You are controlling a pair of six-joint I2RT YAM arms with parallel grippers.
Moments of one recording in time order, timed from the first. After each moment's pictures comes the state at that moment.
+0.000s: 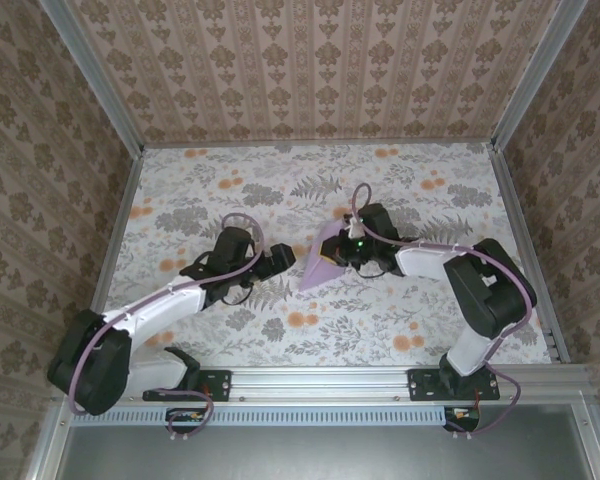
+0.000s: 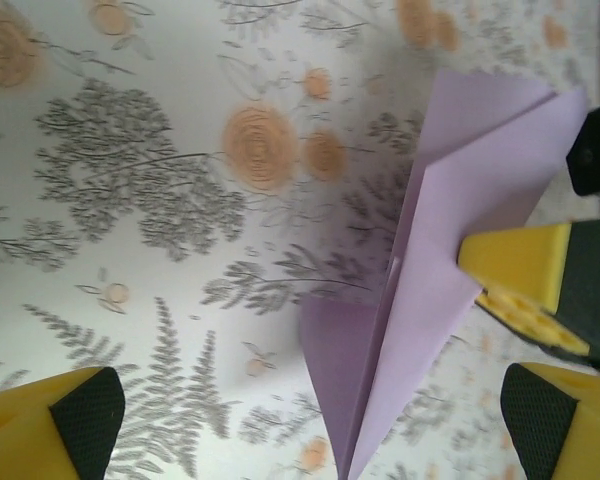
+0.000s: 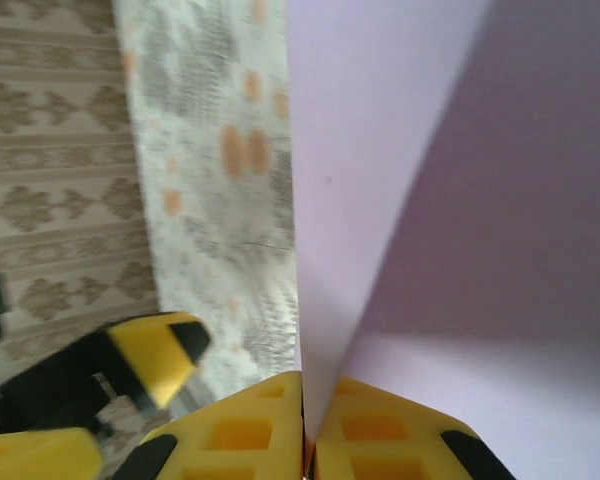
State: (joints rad) left arm -0.61 1.20 0.58 -0.09 0.28 -0.90; right arm 0.45 1.69 0.82 0.21 -0.64 0.98
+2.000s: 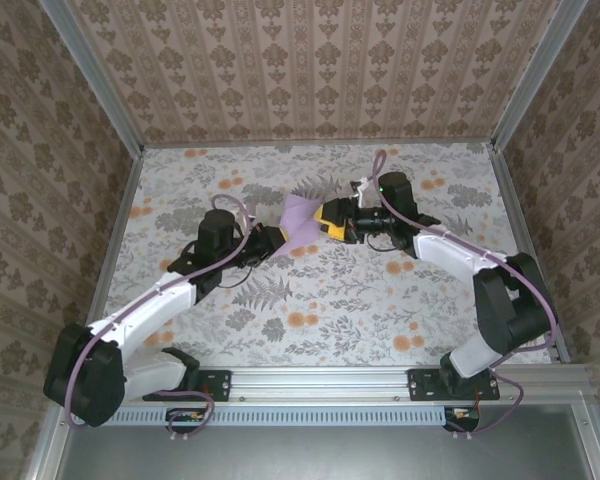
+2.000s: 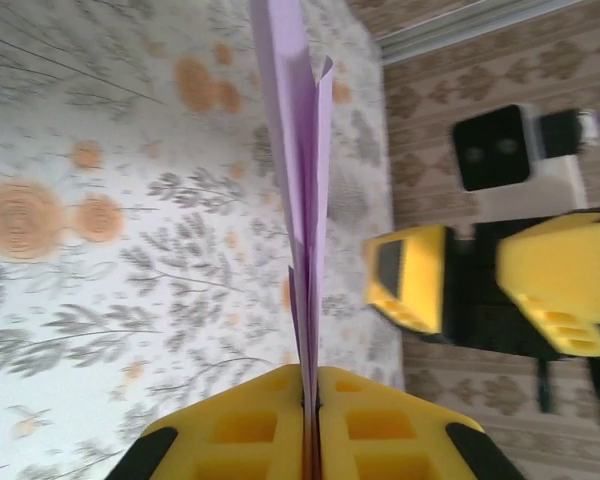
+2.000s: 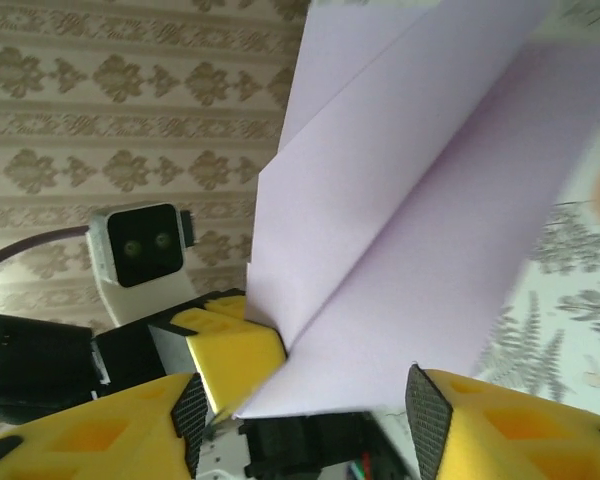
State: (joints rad) left arm -0.54 1.16 0.70 -0.03 0.43 -0.98; right arm 0.35 1.54 0.96 0.08 -0.85 1.02
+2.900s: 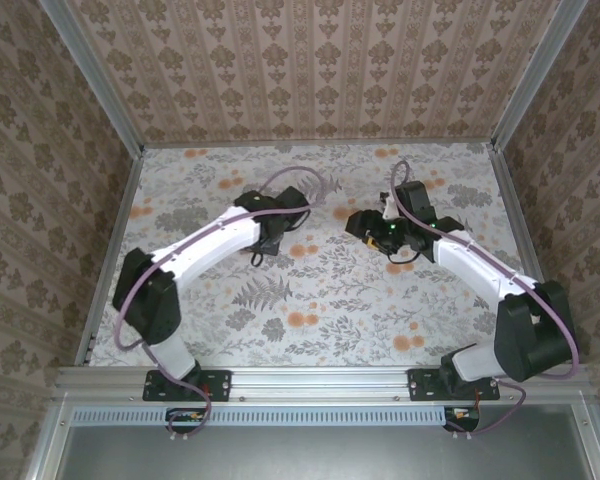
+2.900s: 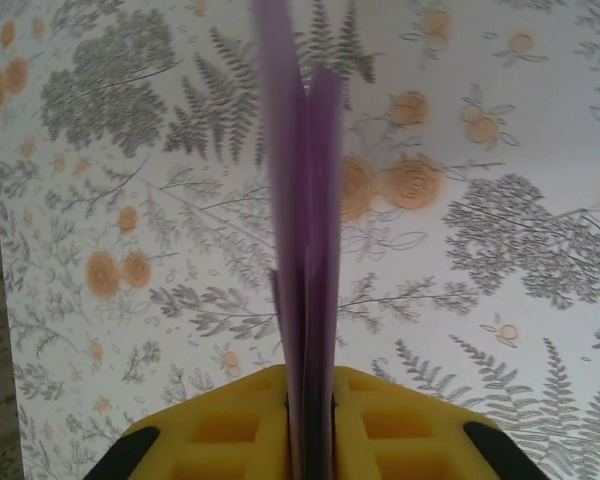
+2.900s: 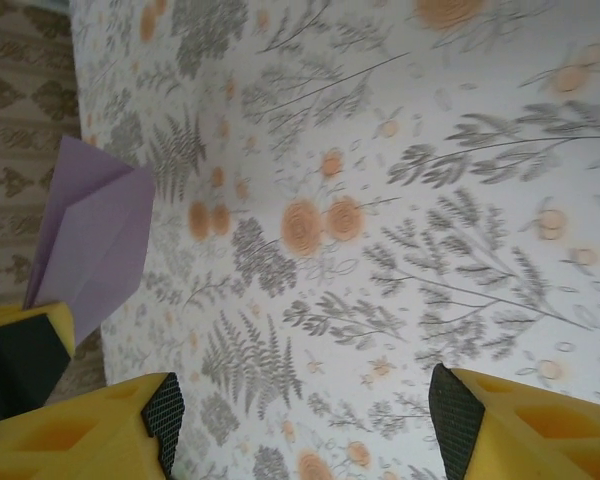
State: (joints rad) left arm -0.81 1.73 1.44 -1.19 -0.55 -0.56; right arm 0.29 1.39 0.93 -0.36 -0.44 0.76
